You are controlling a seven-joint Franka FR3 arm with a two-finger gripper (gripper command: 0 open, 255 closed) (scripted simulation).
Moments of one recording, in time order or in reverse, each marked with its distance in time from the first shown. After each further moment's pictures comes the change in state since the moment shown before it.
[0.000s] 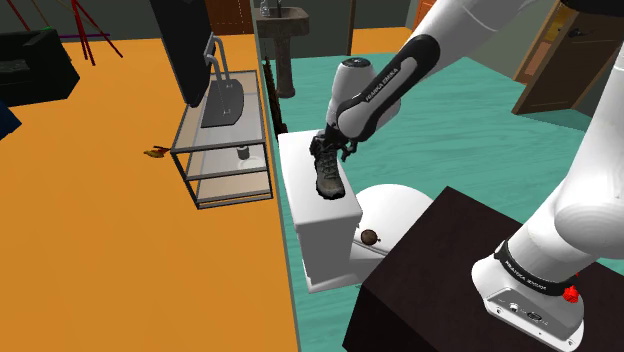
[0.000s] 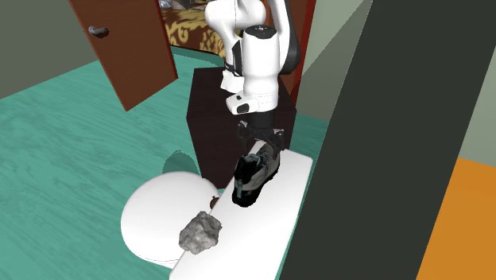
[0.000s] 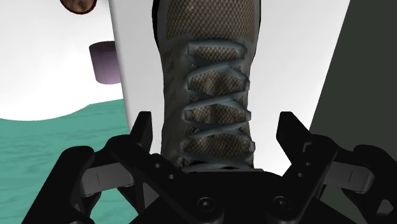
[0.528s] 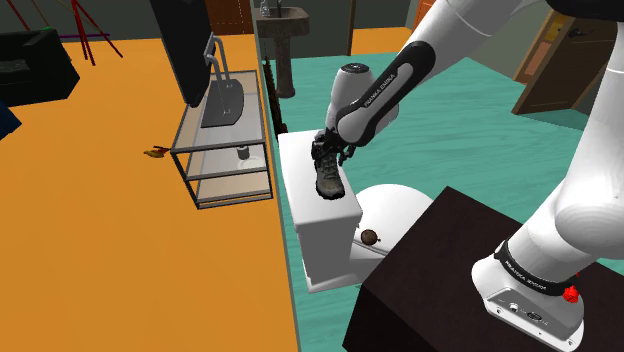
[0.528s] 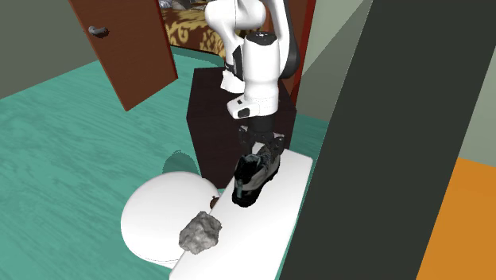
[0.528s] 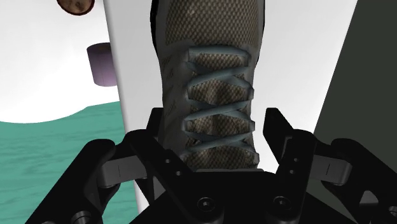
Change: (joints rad) arm 0.007 0.030 -0.005 0.002 -0.009 0.029 0.011
